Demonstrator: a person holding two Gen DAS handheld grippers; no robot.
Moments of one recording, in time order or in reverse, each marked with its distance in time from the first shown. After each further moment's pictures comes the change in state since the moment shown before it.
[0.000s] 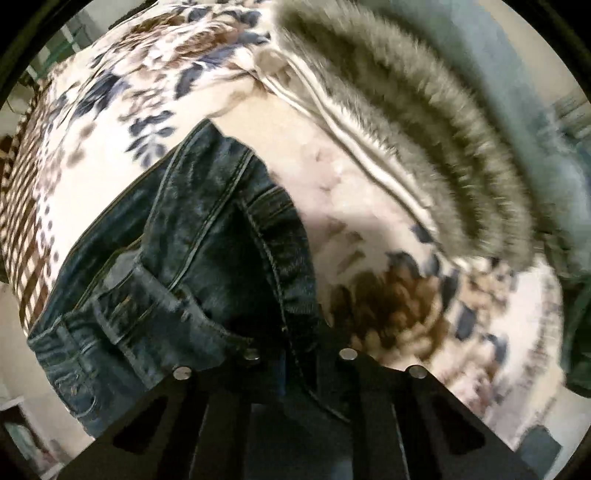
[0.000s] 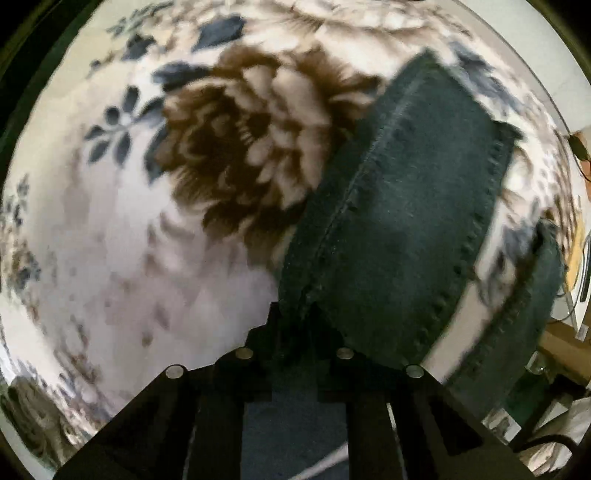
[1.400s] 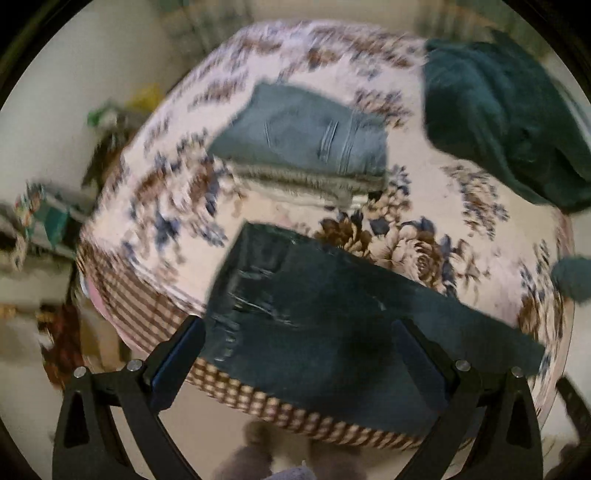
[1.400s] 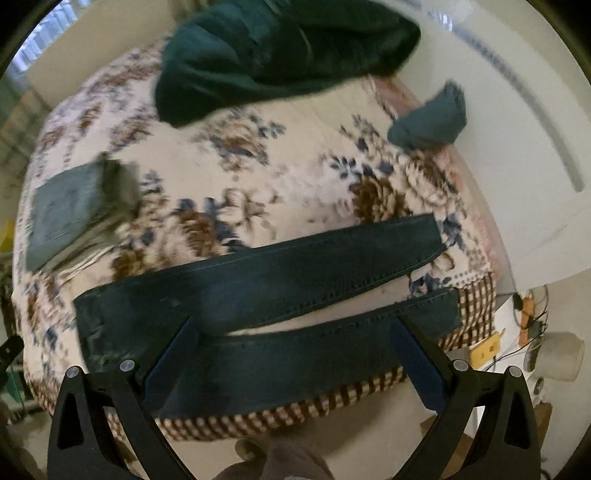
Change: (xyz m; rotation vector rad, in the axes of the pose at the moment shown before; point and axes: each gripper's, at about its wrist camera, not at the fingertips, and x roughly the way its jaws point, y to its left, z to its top) left arm -0.151 -0.067 -0.052 0.562 -0.108 0.177; right arm -0.279 0.089 -0.234 -0.670 -0.285 0.005
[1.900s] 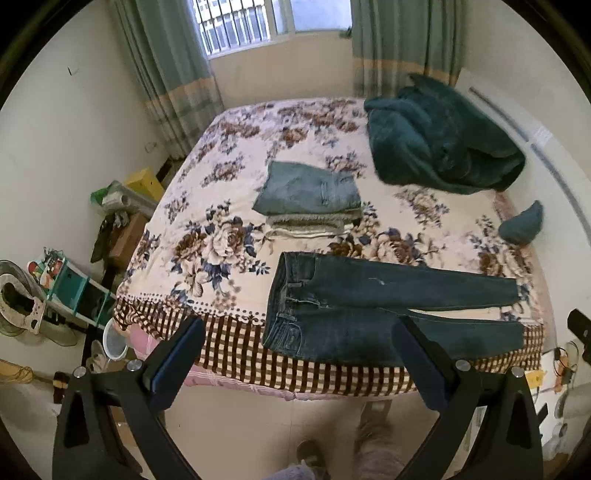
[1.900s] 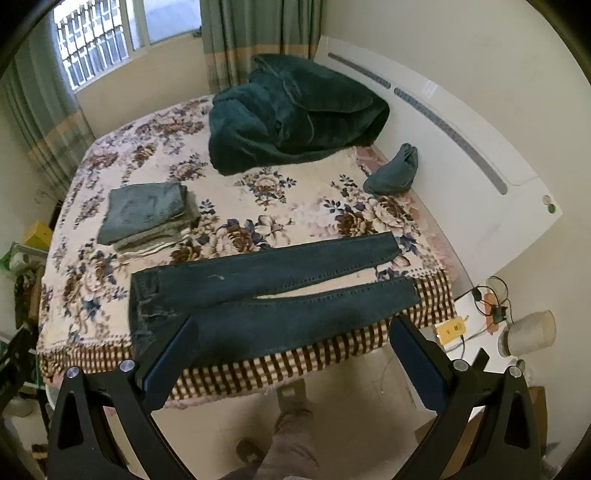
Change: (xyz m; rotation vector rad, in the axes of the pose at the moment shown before) left arm -0.209 0.135 -0.140 0.244 -0.337 -0.091; right arm -0.320 0.013 -0.275 -0.058 -0.308 0.007
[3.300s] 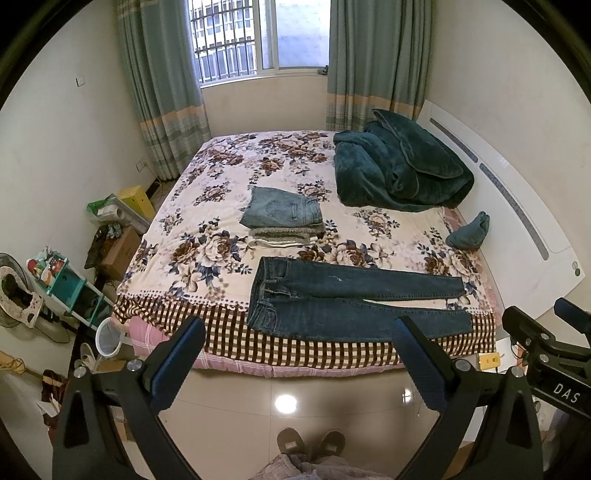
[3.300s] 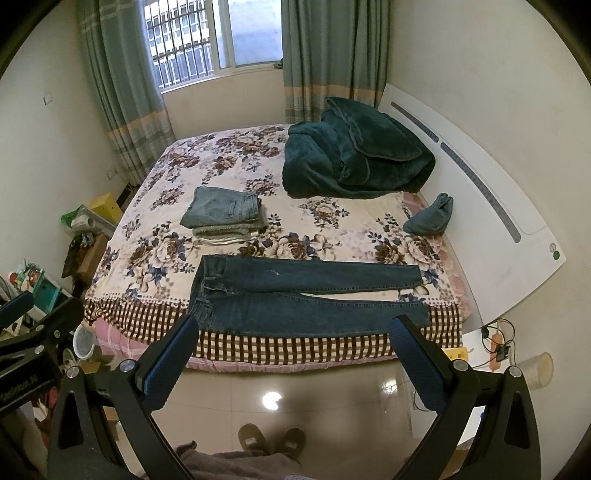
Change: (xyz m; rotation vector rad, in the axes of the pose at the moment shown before) left arm -0.205 0.021 -0.080 0.008 -0.122 -0.136; right arm -0.251 -0.011 -0.118 -0.196 -0.150 0.192
